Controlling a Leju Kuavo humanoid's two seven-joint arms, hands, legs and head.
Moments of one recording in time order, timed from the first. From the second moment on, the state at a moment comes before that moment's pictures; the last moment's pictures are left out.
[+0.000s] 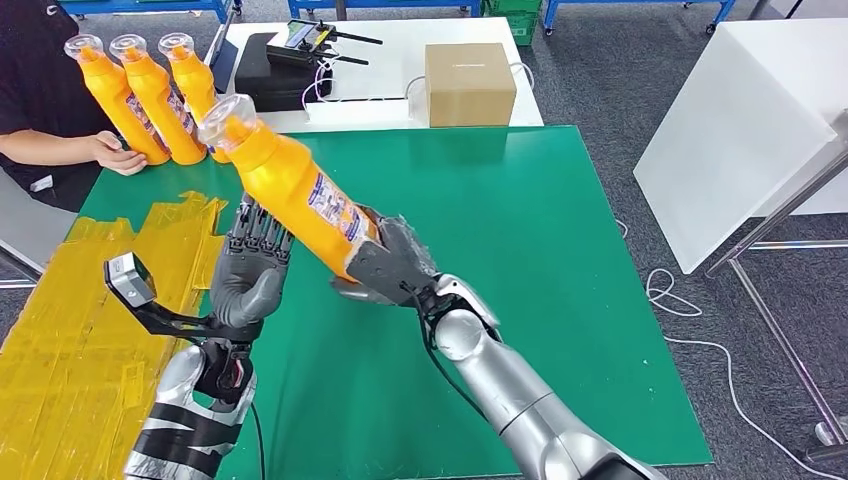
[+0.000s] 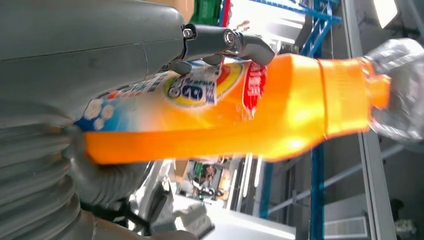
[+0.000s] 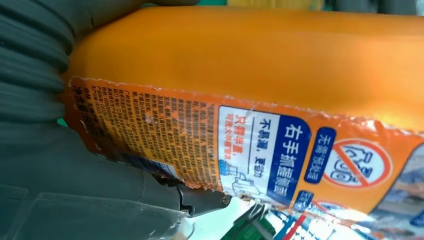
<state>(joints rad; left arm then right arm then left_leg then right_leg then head) -0.24 -0.10 -0.19 -1.43 0.46 -0.48 -0.32 -0.57 0.29 0.60 -0.95 0.36 0.05 -0.13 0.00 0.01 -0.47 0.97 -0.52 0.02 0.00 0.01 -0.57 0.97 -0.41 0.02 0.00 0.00</state>
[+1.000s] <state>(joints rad) -0.22 -0.07 -0.15 -1.39 0.36 -0.44 -0.37 -0.64 0.34 0.96 -0.79 0.19 0.02 -0.09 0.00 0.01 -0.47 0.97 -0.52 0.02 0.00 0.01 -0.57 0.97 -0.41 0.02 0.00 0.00</state>
